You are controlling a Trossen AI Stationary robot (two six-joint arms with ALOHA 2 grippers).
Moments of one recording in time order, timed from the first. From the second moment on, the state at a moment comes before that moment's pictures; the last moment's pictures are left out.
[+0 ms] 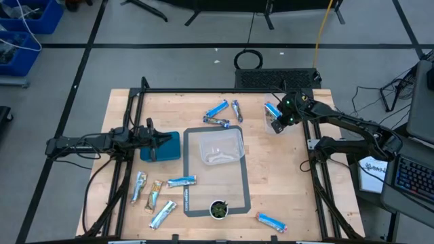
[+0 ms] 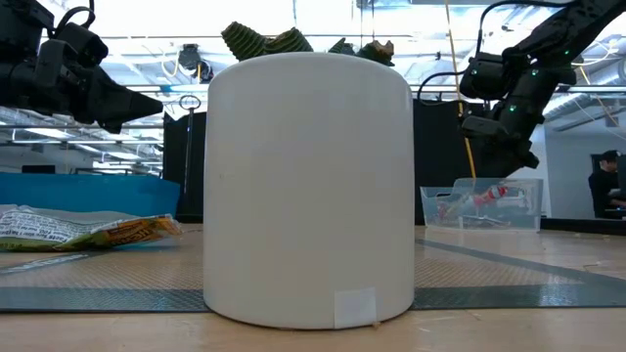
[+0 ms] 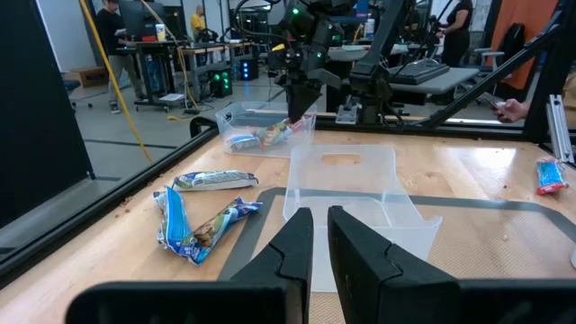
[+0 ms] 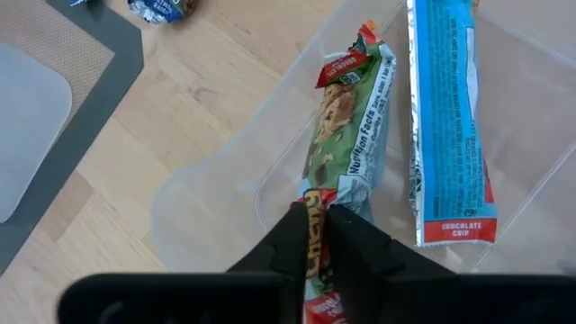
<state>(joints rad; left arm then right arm) 0.05 0.12 0.01 0.06 -0.14 0.00 -0.77 1.07 0.57 -0.57 -0.13 0.18</state>
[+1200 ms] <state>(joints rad) 0.05 0.12 0.01 0.06 -0.14 0.00 -0.75 1.07 0.57 -0.52 -0.13 0.25</state>
